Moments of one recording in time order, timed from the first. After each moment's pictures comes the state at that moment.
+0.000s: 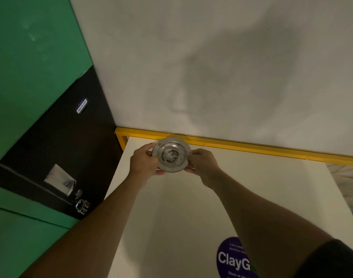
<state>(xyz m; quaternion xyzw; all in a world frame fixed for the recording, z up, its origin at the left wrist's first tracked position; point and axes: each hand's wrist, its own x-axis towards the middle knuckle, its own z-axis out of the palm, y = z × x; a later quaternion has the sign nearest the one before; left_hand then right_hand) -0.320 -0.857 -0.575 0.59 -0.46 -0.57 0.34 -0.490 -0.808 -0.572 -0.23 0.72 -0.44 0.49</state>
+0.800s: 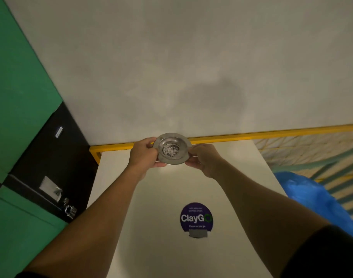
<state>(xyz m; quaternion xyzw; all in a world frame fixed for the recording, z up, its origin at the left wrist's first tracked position) -0.389 -0.724 -0.434 0.48 -0.58 -0.59 0.29 -0.556 -0.640 -0.441 -0.16 0.66 -0.55 0.48</state>
